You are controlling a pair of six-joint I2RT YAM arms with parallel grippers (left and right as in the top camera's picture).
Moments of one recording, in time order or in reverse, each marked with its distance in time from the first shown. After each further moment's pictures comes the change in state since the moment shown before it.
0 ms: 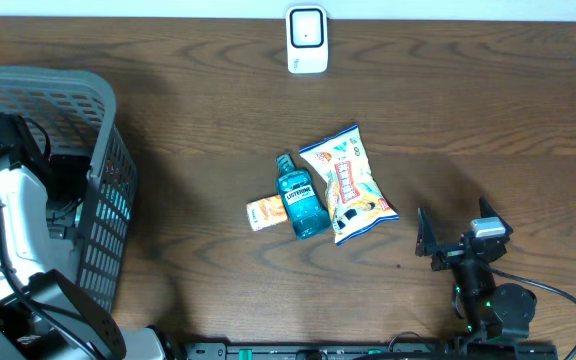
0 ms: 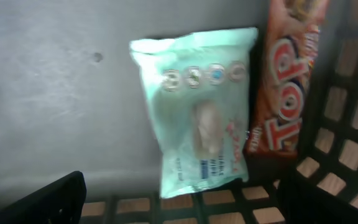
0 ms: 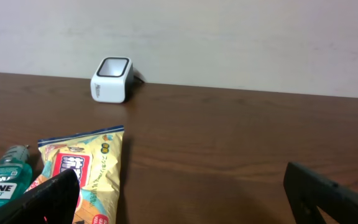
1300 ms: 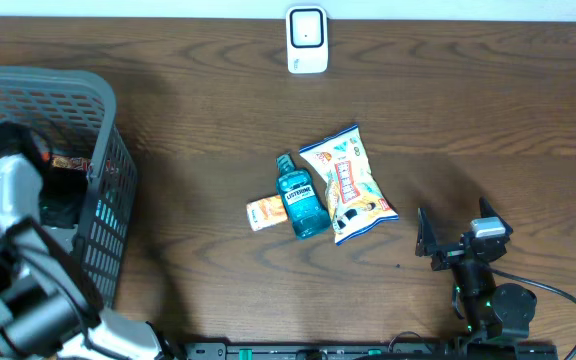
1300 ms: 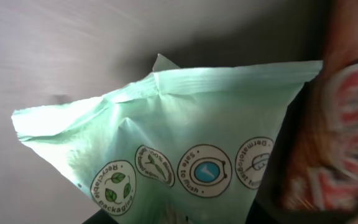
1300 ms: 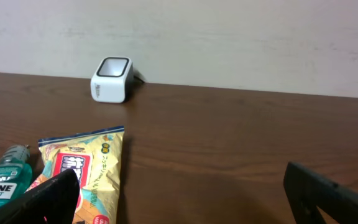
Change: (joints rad) left arm 0.069 0.176 0.010 0.053 0.045 0.107; right arm 0.000 0.000 0.000 0.000 0.000 0.000
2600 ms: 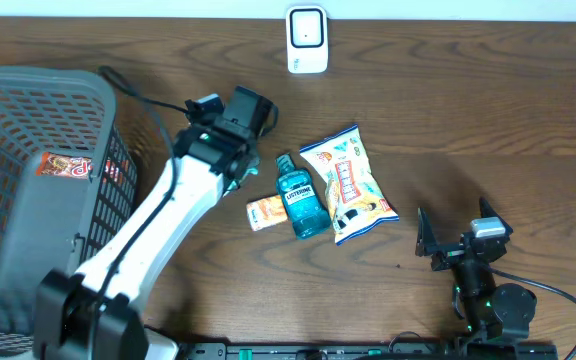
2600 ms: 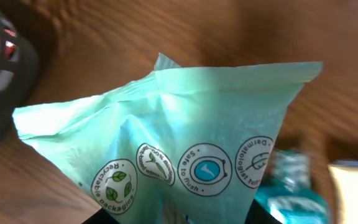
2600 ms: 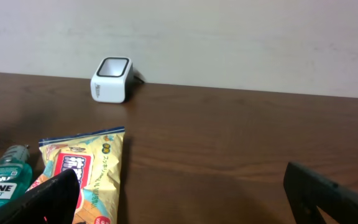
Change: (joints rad) left arm -1.044 -0.159 0.062 0.045 -0.450 0.018; right arm 0.000 0.000 0.000 0.000 0.000 0.000
